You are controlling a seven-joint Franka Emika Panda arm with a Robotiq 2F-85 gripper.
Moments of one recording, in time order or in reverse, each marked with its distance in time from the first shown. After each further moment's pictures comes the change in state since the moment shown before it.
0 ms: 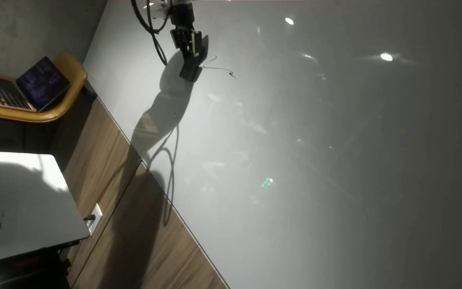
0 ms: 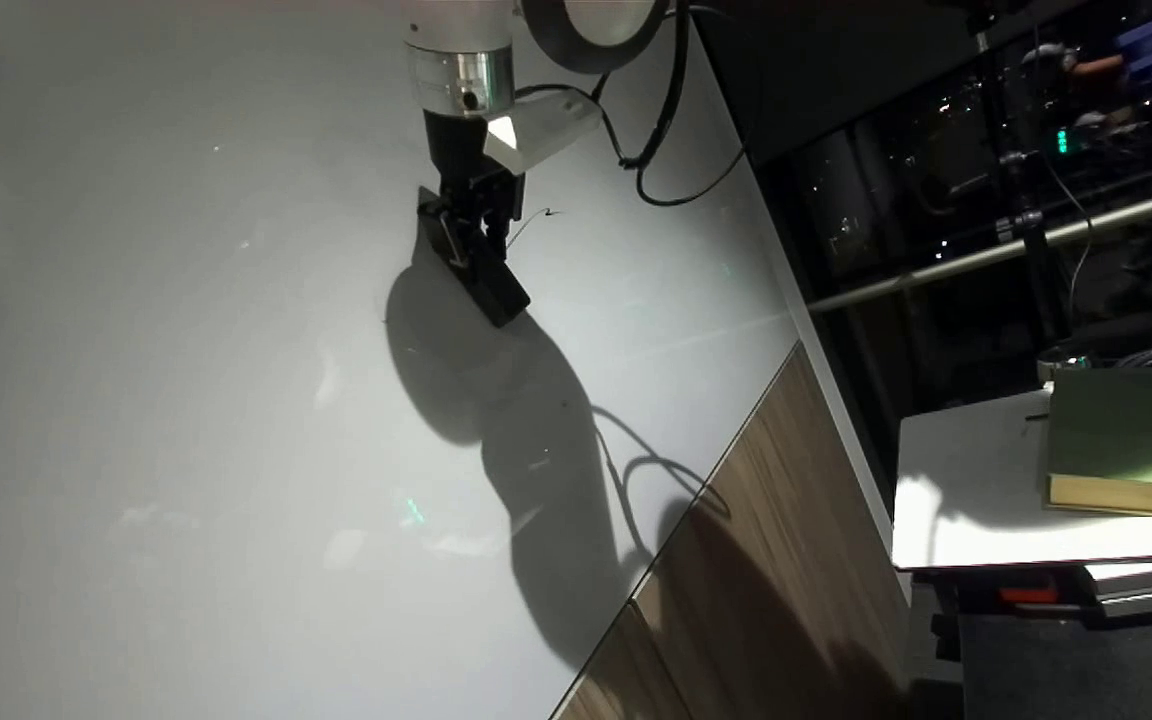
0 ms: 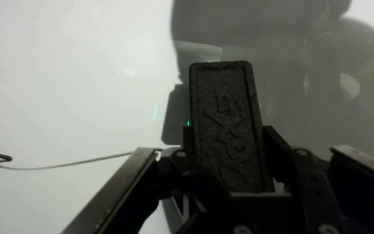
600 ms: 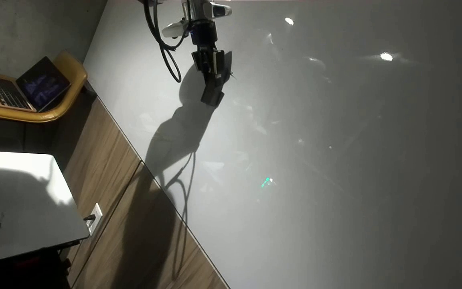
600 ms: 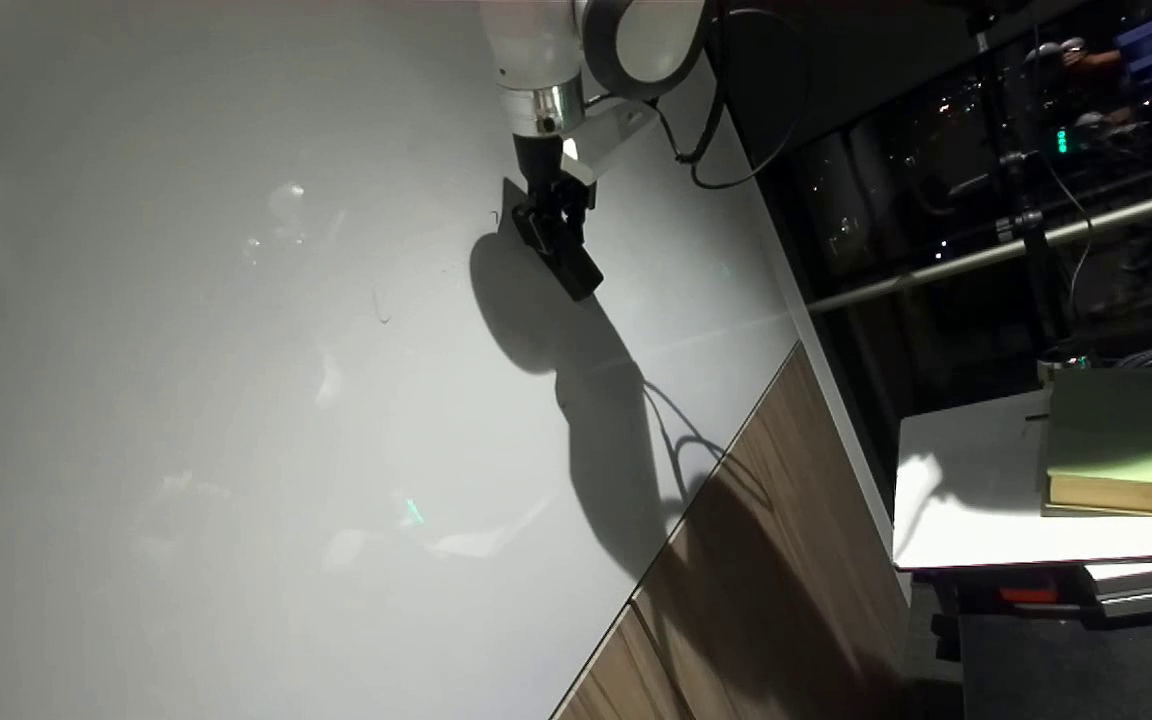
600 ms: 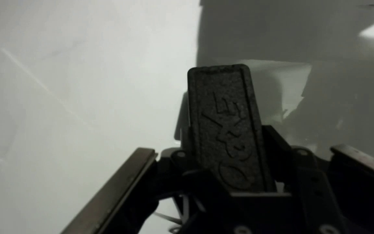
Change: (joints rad) arm -0.131 -0.053 -0.071 -0.094 -0.032 -0.001 -0.008
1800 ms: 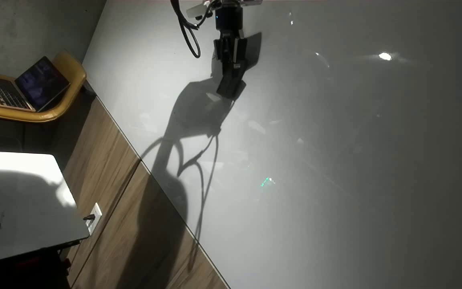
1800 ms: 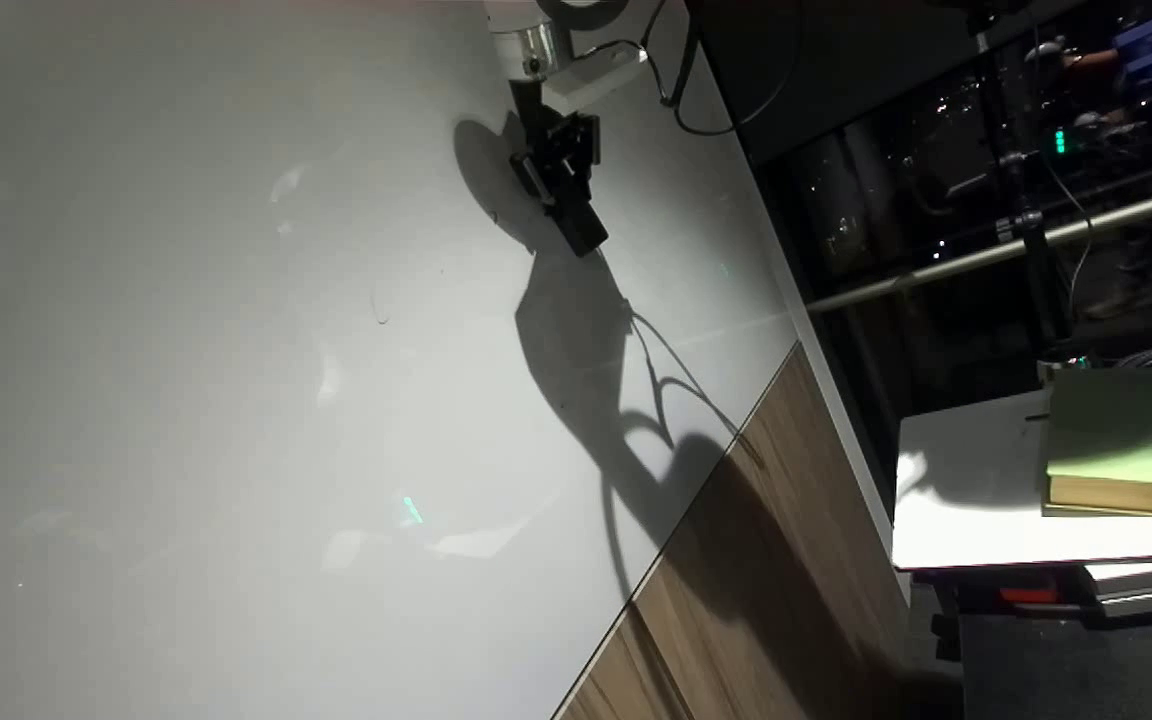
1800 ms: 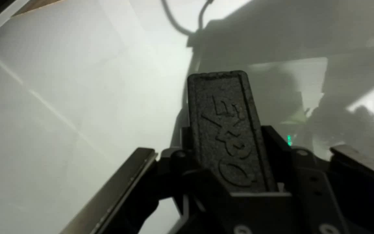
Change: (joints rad) arm -0.040 0.012 -0.017 0.193 0.245 -0.222 -0.162
